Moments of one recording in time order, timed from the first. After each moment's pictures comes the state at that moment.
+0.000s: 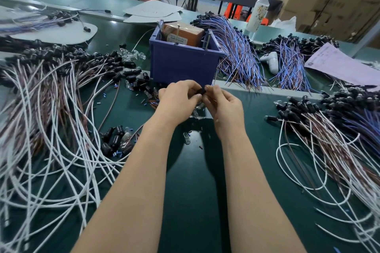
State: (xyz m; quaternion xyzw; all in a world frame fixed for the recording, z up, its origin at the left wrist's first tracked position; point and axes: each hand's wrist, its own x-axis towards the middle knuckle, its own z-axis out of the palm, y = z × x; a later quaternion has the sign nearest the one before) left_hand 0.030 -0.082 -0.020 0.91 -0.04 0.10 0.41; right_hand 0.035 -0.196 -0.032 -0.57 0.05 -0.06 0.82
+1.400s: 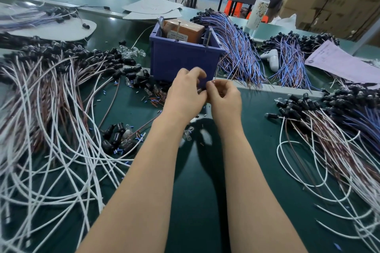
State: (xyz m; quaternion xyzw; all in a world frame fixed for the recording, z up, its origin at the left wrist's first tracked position) left_hand 0.027 -0.095 -0.008 0.88 -0.05 0.16 0.43; right_hand 0.036 -0.192 -0.030 -0.77 0.01 -0.18 0.61
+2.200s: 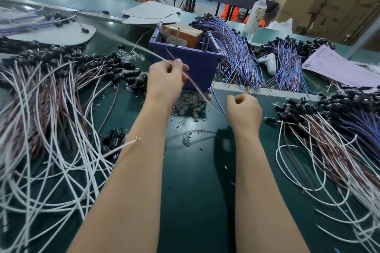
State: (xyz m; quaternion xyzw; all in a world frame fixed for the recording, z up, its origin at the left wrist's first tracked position) left_hand 0.036 -0.072 0.007 0.68 0.07 0.17 0.71; right_hand 0.033 -0.226 -0.019 -0.90 0.15 -0.18 0.37
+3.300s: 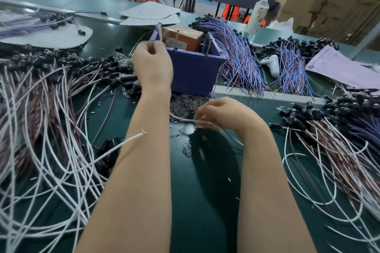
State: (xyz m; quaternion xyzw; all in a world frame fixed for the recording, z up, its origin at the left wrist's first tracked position) left_hand 0.075 -0.062 0.028 0.61 0.18 0.26 0.73; right_hand 0.048 -0.216 0.000 -0.90 -0.04 0.15 0.41
